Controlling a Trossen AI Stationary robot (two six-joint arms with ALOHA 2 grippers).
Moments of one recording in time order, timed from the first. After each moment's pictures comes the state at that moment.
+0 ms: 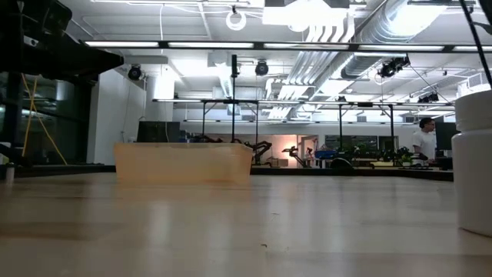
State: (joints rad) left arm -0.17 0.01 0.02 0.02 -0.28 0.19; right arm 0.19 2.01 2.30 -1.31 0.02 -0.09
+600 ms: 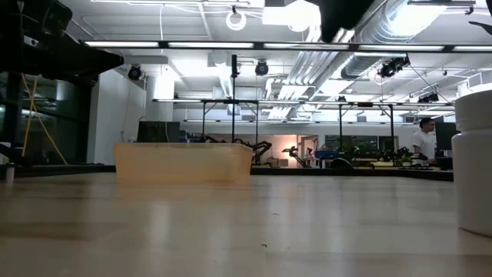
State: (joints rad) left arm -0.17 0.01 0.02 0.02 -0.28 0.19; right arm 0.49 2.02 1.87 -1.21 0.17 0.29
